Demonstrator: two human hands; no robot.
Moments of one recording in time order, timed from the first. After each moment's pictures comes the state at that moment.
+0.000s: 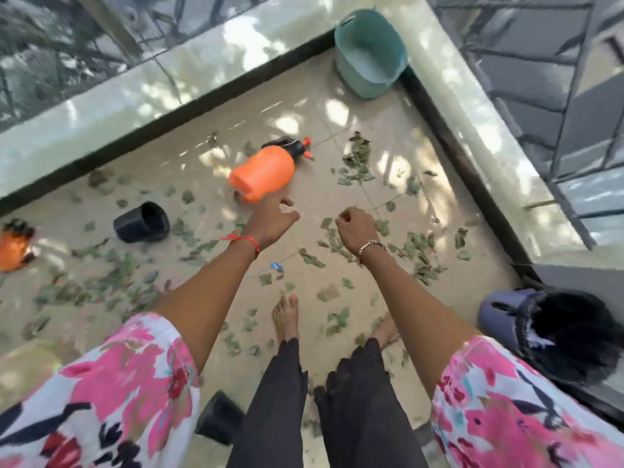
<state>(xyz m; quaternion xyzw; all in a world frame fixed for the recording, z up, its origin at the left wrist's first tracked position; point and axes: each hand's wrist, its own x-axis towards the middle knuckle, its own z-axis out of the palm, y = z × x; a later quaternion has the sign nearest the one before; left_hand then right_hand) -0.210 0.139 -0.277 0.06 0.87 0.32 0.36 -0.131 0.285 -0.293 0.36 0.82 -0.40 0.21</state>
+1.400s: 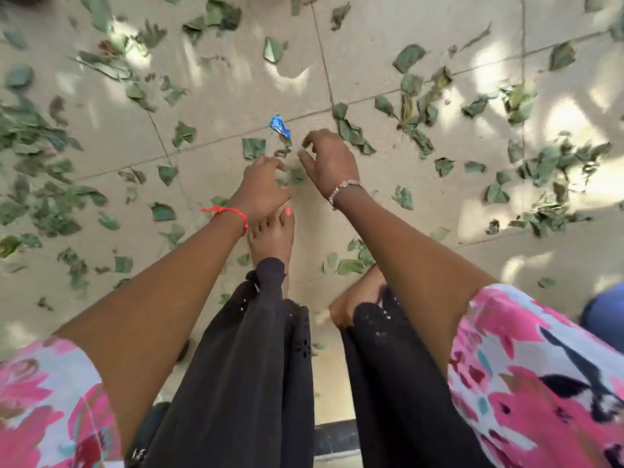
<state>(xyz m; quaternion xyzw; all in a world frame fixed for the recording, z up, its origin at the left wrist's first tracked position) -0.053 0.037 -0.642 -0.06 0.86 0.25 0.44 -0.059 0.167 -0.666 0.06 0.91 -0.30 0.28</state>
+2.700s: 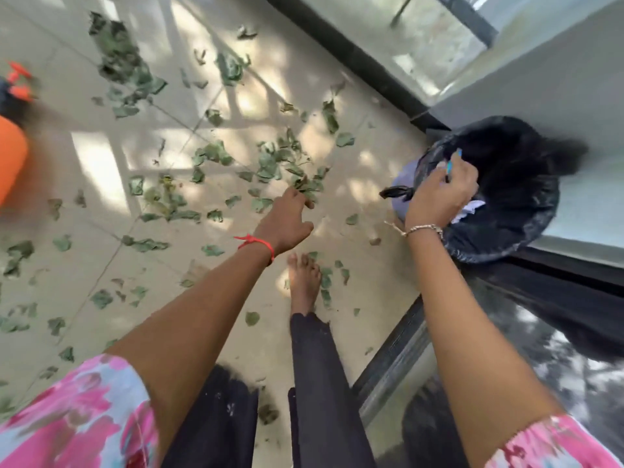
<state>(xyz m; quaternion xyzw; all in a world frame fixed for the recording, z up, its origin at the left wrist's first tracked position) 0.060 0.434 -0.500 0.37 0.76 0.13 0.52 0.203 0.582 -0.483 0.71 0.62 -0.20 -0.27</state>
